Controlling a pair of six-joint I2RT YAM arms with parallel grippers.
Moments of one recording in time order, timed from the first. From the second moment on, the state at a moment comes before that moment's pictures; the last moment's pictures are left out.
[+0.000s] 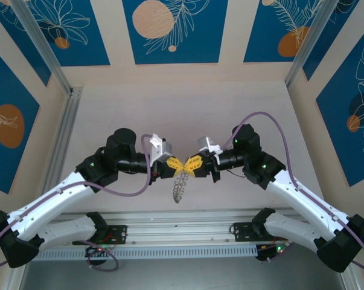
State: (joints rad) left arm -0.85 1.00 0.97 -0.32 0.70 0.09; right arm 0.67 0.94 0.84 -0.19 -1.01 -0.14
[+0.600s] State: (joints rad) left arm -0.85 0.97 0.95 -0.29 0.71 0.11; right arm 0.63 0.82 0.72 -0.03 -0.91 -0.03
